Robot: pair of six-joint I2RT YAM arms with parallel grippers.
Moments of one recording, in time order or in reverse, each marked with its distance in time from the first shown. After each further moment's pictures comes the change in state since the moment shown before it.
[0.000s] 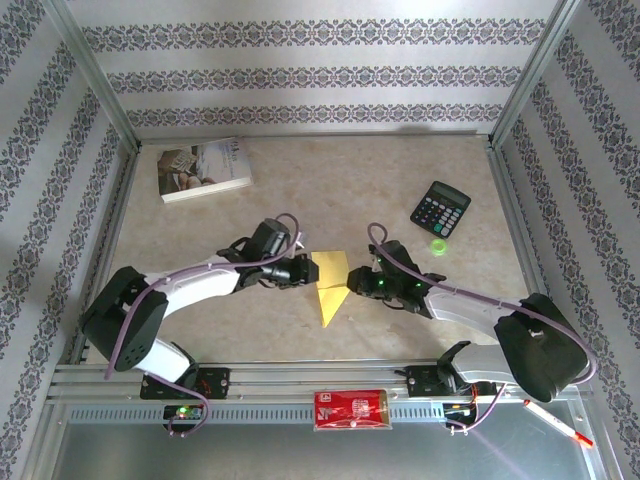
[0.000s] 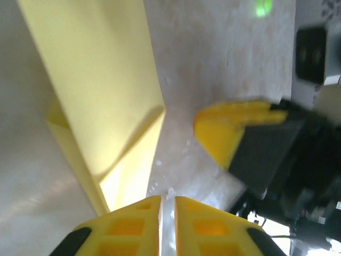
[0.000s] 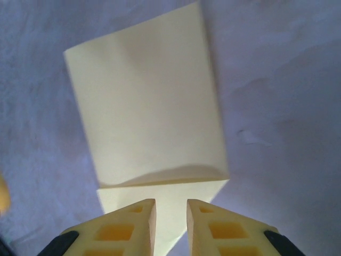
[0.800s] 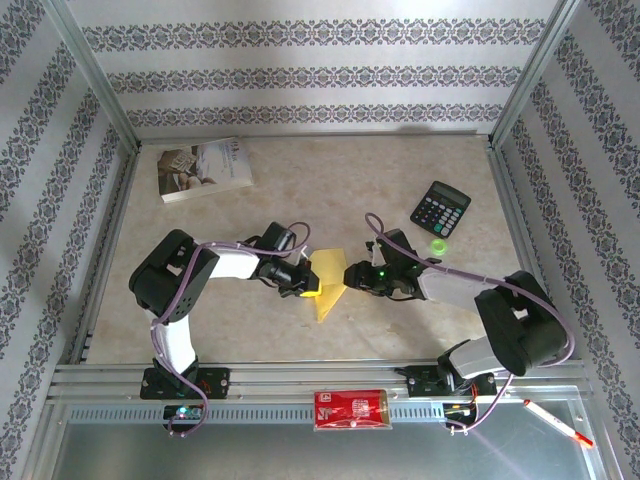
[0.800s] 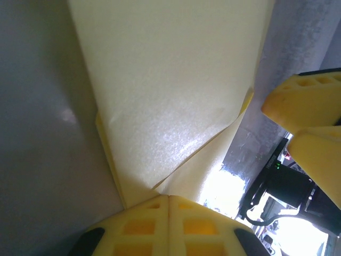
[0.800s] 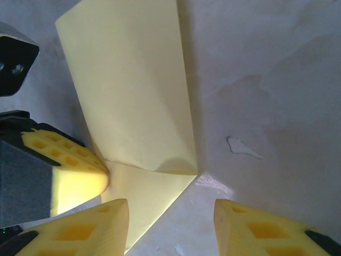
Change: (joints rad) left arm 0.113 0.338 0.076 0.018 0.264 0.084; right arm -0.089 0.166 0.108 -0.092 -0.195 -0.093
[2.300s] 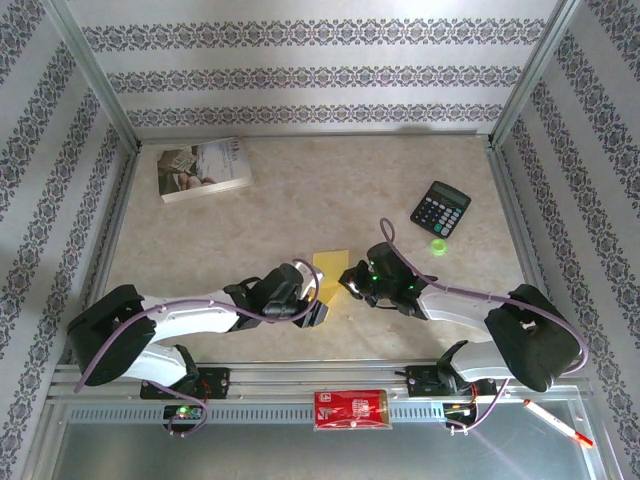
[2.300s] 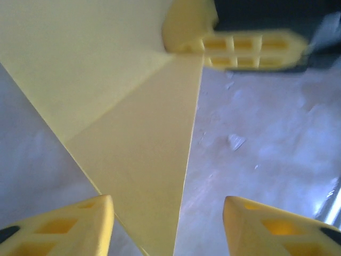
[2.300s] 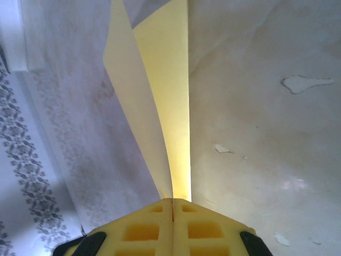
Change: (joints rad) left arm -0.407 -0.471 -0.287 0.100 -0.716 0.329; right arm 0.175 -0.109 -0.108 0.241 0.180 0.640
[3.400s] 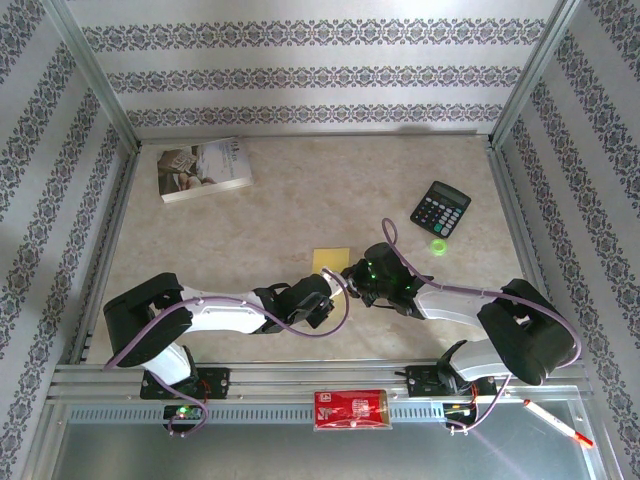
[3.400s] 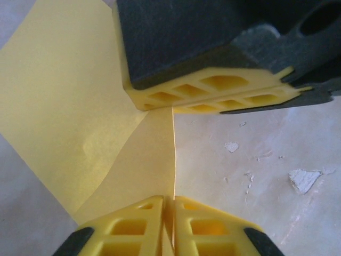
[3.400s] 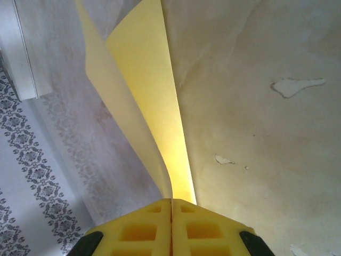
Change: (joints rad) left arm -0.111 0.202 0.129 0.037 -0.315 0.272; right arm 0.013 0.047 0.000 0.053 0.030 0.124
